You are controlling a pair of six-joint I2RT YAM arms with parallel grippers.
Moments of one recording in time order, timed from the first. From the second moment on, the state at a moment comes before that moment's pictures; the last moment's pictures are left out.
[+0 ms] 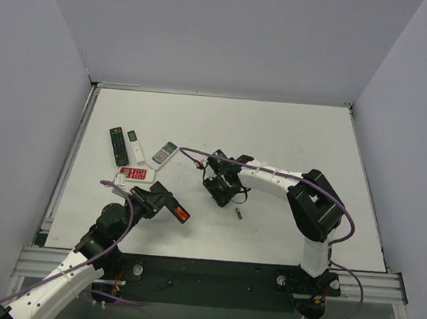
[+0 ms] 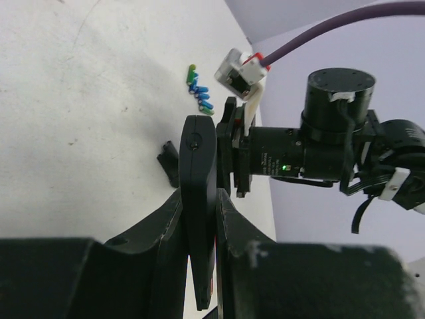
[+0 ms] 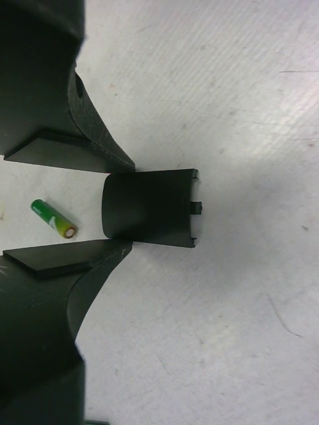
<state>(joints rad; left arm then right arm) -0.60 0.23 0.04 0.04 -0.10 -1.17 0.82 1.89 1.22 -0.57 0.00 -0.02</state>
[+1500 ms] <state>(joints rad) -0.60 0.26 0.04 0.36 -0.18 -1.38 1.18 1.83 1.89 -1.14 0.09 -0.02</state>
